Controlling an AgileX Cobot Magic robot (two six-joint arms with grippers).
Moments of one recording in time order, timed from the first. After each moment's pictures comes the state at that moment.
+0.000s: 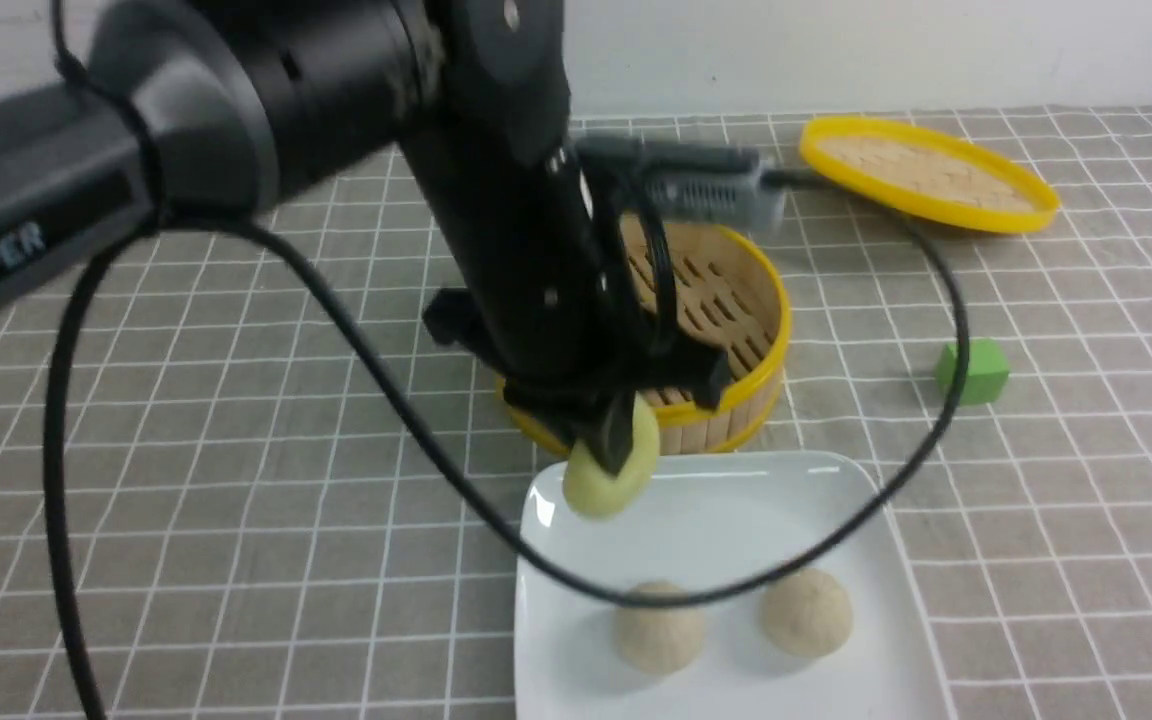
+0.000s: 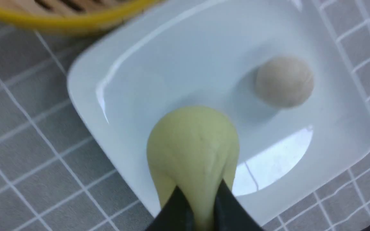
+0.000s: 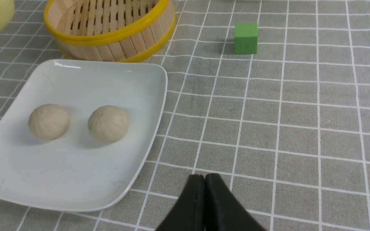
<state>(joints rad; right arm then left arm) 0.51 0.11 -0.54 -0.14 1.02 0.36 -0.69 1.78 -1.58 -0.17 1.19 -0.11</state>
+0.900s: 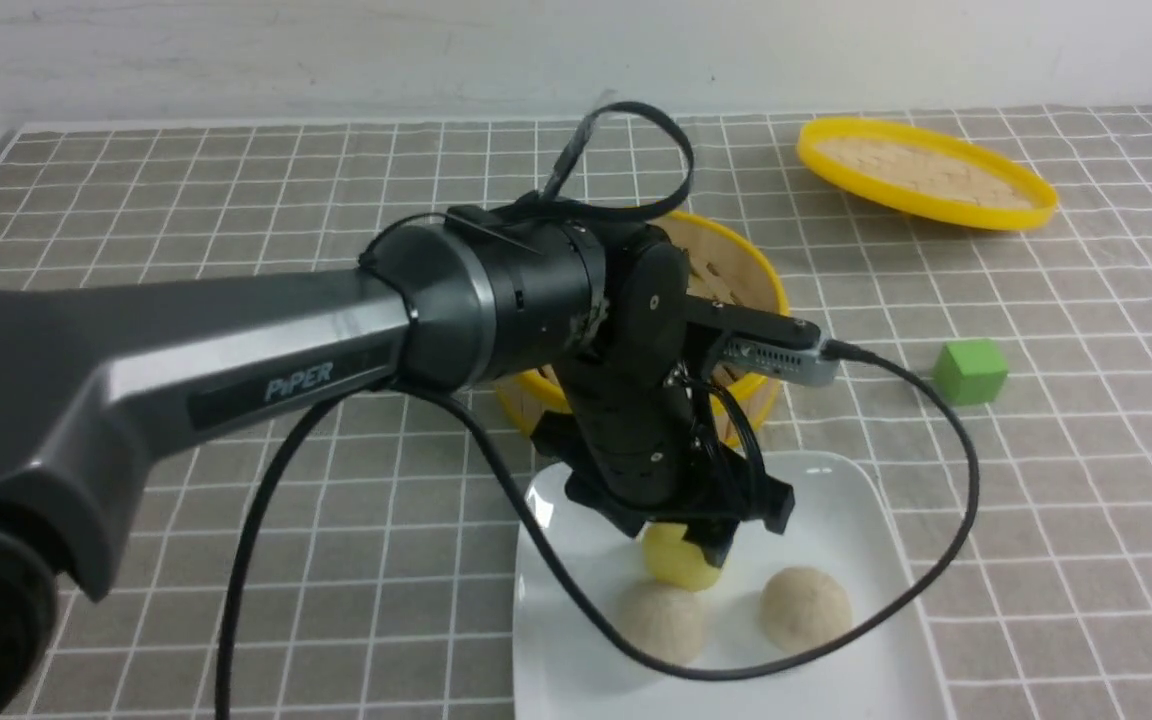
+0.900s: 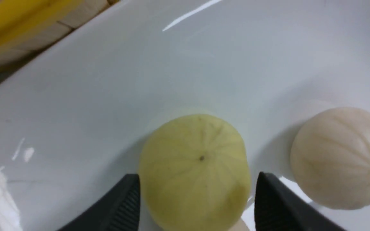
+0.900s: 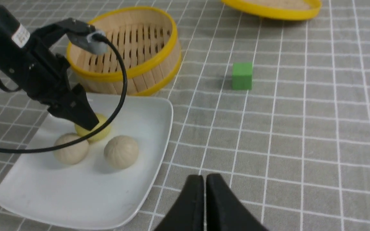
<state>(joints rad) 0.51 0.11 -0.77 -0.15 1.14 0.31 -0.77 1.94 -1.46 -0.13 0.82 -0.15</state>
